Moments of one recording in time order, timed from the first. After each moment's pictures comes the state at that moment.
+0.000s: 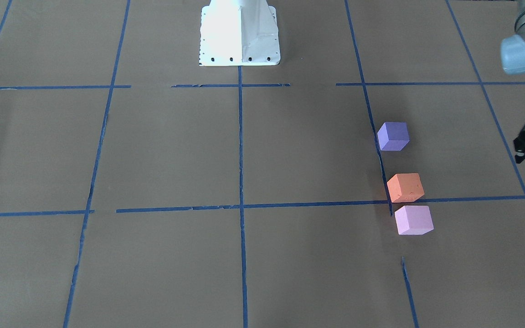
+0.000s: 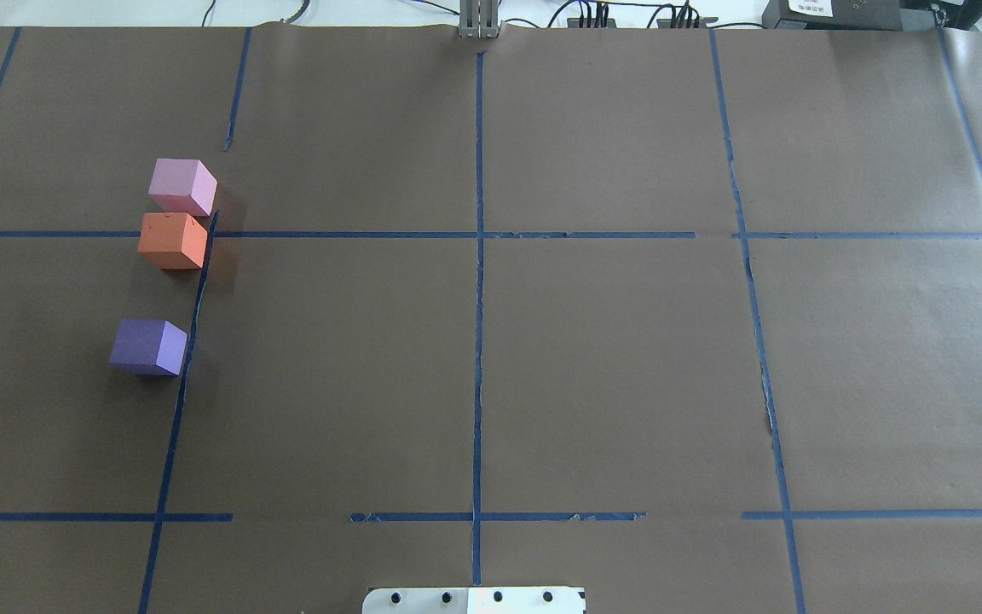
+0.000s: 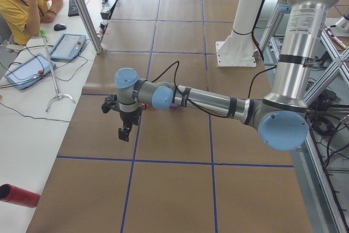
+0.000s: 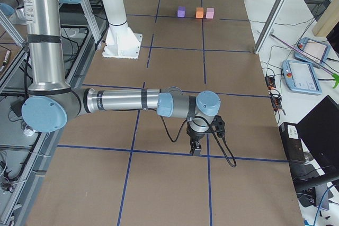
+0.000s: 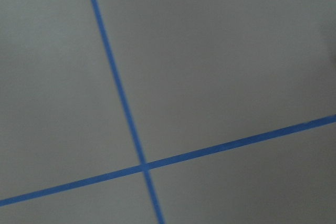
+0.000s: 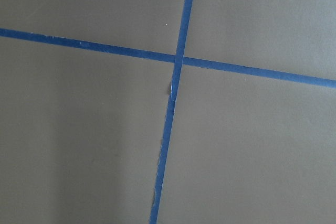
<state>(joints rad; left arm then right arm) -1.46 -1.70 -1.58 -1.62 -2.21 0.05 1.53 -1.54 1.61 -1.72 2.29 -0.16</state>
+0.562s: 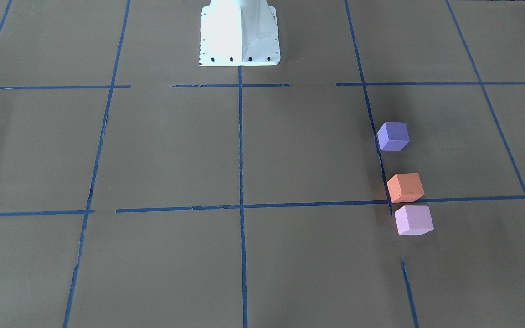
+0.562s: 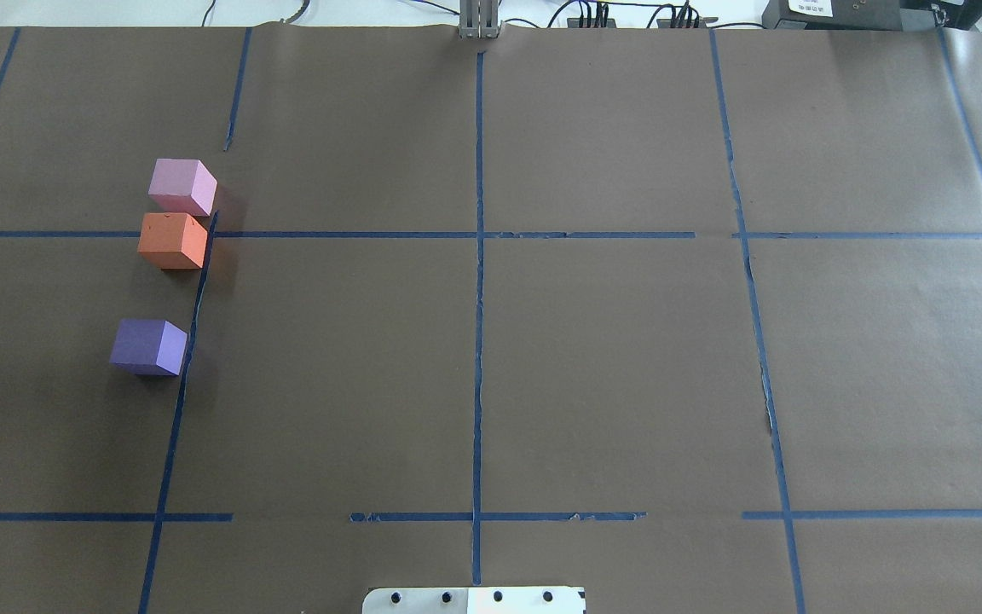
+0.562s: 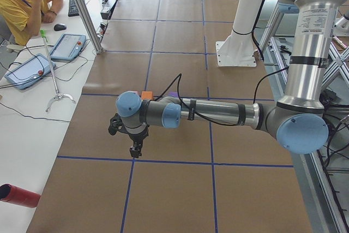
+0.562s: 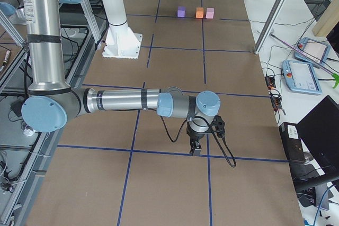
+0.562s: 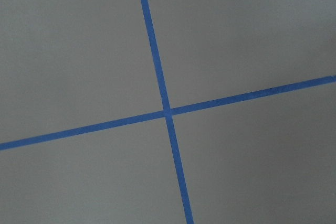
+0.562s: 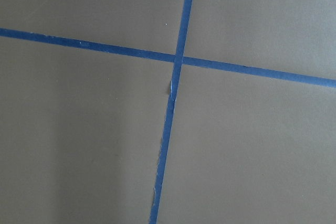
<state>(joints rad) -1.51 -1.63 -1.56 -1.59 -2.36 0.09 1.53 -1.54 1.61 -1.72 2.29 -0.16</state>
